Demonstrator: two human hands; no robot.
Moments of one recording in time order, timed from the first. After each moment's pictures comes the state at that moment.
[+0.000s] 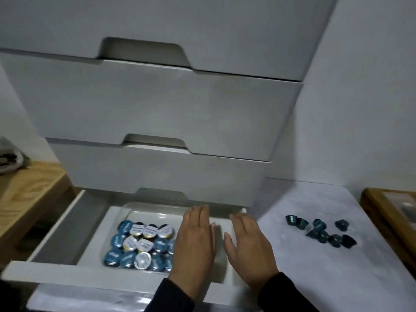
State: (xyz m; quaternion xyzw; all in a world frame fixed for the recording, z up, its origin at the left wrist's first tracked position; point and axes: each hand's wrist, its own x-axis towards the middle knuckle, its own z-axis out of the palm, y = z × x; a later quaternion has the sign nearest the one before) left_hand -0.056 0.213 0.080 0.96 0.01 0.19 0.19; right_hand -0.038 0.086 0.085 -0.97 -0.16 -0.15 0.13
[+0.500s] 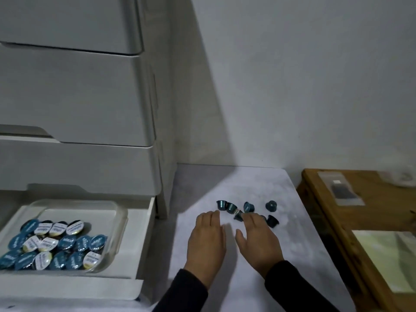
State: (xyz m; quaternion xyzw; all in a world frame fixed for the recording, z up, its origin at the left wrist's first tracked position) left_hand -0.025 -0.029 0.051 0.97 -0.07 0.10 0.22; right_hand -0.007 -0.165 0.051 -0.99 -0.08 -0.09 0.11
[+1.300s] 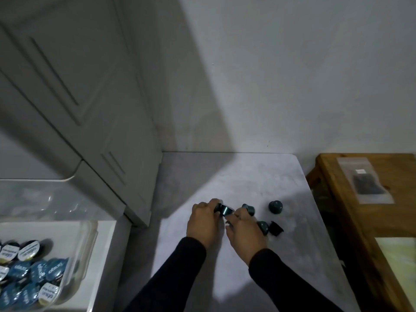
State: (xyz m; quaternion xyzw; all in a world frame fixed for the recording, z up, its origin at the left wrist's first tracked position) left_hand 0.104 -0.059 -0.011 0.93 0.04 -0.07 0.35; right_hand 0.094 -0.181 -0.013 -0.97 -0.08 0.07 0.22
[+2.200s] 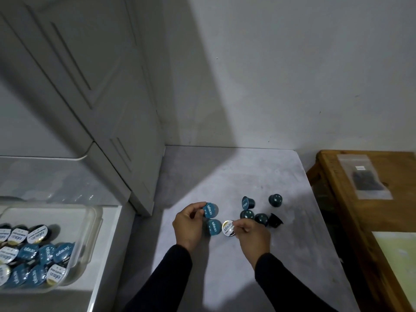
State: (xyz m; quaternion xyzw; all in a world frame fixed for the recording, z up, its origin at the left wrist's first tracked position) left_hand 0.073 -0.042 -0.019 0.73 0.28 0.01 0.62; right_hand 0.064 -0.189 -0.026 -0.85 0.17 0.09 0.48
